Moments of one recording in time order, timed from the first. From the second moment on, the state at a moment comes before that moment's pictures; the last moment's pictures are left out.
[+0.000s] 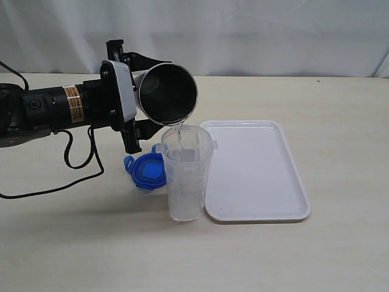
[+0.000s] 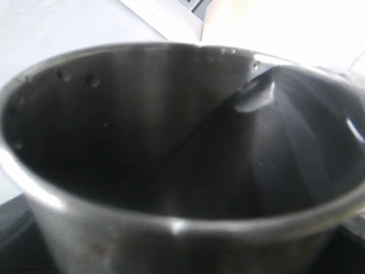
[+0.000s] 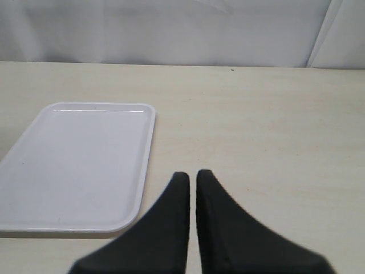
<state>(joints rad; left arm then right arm) -0.30 1.85 -0.89 0.98 -0.91 0.42 0.02 0.00 0.00 -0.05 0.35 0.02</state>
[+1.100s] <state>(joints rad) -0.30 1.85 -0.89 0.97 -0.89 0.42 0.02 0.00 0.00 -0.05 0.35 0.02</state>
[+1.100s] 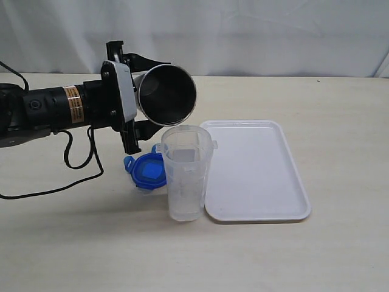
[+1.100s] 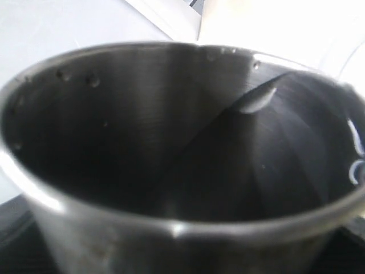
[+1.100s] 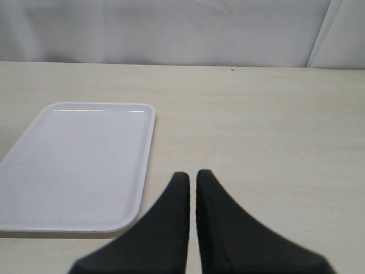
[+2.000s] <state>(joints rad) -0.30 1.85 -0.89 0.96 -0.86 0.24 0.02 0.00 0.00 -0.05 0.35 0.02</state>
